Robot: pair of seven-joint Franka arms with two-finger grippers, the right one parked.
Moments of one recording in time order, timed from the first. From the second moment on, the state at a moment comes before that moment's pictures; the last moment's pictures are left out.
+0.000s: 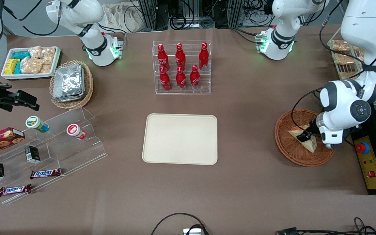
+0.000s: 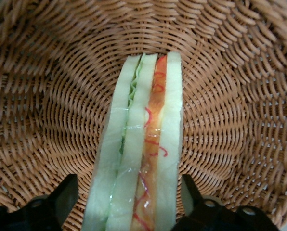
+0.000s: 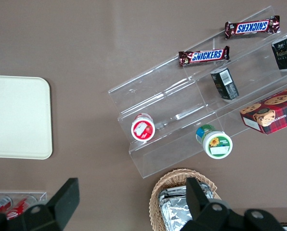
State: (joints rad) arm 0.20 0.35 -0.14 -2.14 0.02 2.38 -0.72
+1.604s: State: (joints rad) arm -0.04 0.27 -0.19 -1.56 0.04 1.75 -0.34
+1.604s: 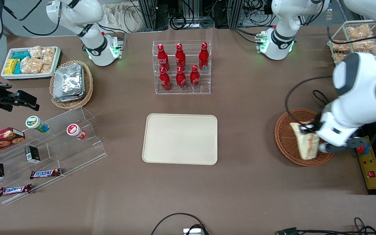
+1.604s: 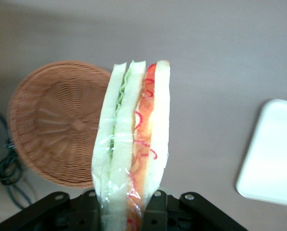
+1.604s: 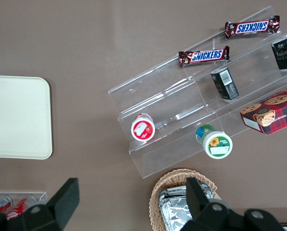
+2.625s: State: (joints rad) arm -0.47 0.72 -0.19 -1.38 0.04 2.08 -0.56
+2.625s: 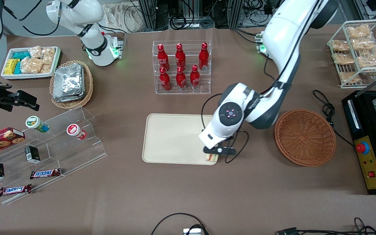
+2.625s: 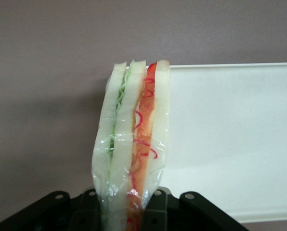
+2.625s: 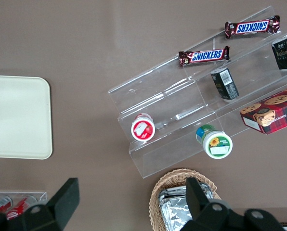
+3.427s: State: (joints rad) arm -0.49 0.83 -0.18 -1.38 0.04 2.20 -0.63
